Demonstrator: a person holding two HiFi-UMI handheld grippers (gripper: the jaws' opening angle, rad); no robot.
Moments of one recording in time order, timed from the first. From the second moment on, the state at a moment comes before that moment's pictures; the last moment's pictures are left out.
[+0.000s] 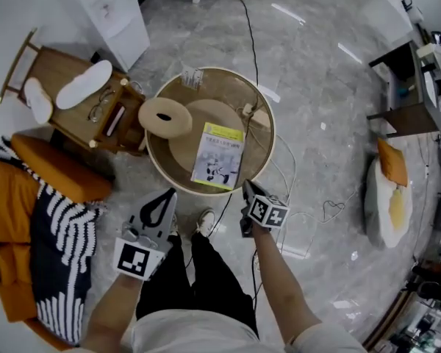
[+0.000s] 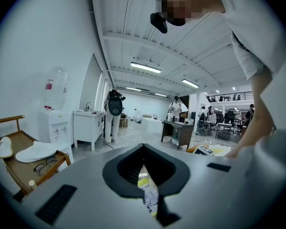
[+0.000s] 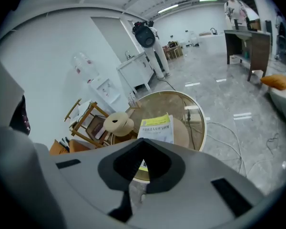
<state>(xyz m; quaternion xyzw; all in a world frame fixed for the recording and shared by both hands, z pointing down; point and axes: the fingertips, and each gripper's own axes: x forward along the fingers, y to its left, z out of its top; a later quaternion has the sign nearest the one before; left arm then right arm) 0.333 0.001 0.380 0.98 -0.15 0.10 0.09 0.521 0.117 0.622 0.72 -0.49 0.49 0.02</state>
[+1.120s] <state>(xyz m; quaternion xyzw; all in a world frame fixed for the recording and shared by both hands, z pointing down) 0.292 -0.044 0.204 0.98 -0.17 -0.02 0.03 0.520 0.061 0.289 0.76 -0.61 0.23 -0.05</state>
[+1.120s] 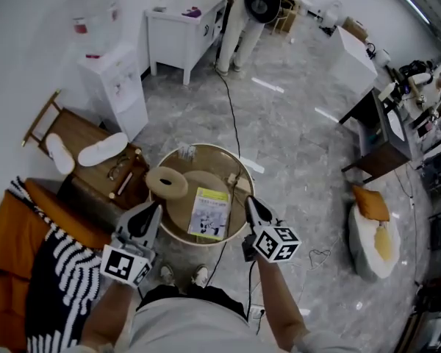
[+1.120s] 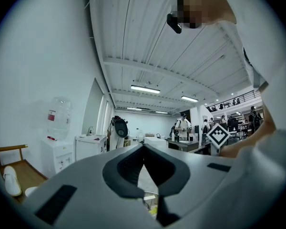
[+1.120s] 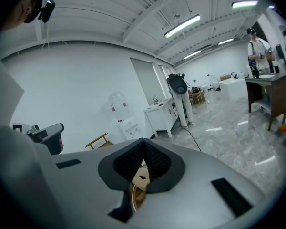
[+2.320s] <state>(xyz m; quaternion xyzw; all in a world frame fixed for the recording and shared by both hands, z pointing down) 0.241 -0.073 0.146 0.97 -0.24 -0.07 0.00 0.511 0.170 0.139 0.82 -0.57 0.01 -0.02</state>
